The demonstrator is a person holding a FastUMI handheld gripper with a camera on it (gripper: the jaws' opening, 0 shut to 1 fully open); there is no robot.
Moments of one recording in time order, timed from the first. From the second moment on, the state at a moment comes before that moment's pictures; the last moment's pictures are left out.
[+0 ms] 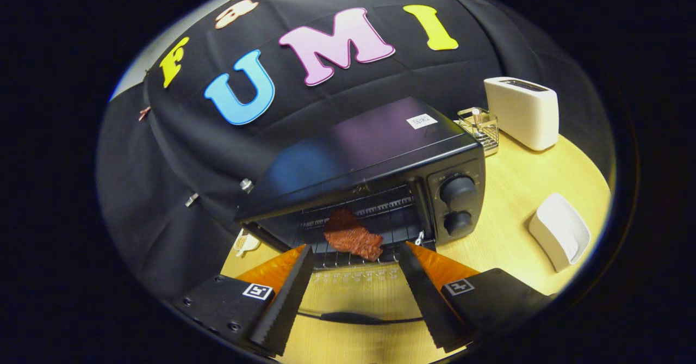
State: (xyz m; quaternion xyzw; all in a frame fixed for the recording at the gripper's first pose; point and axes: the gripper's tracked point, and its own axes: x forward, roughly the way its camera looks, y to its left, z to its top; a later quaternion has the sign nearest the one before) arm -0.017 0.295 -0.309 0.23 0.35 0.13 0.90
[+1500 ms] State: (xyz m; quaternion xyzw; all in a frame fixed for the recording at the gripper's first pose) arm -0.135 0.346 -0.432 0.04 0.56 0.10 0.82
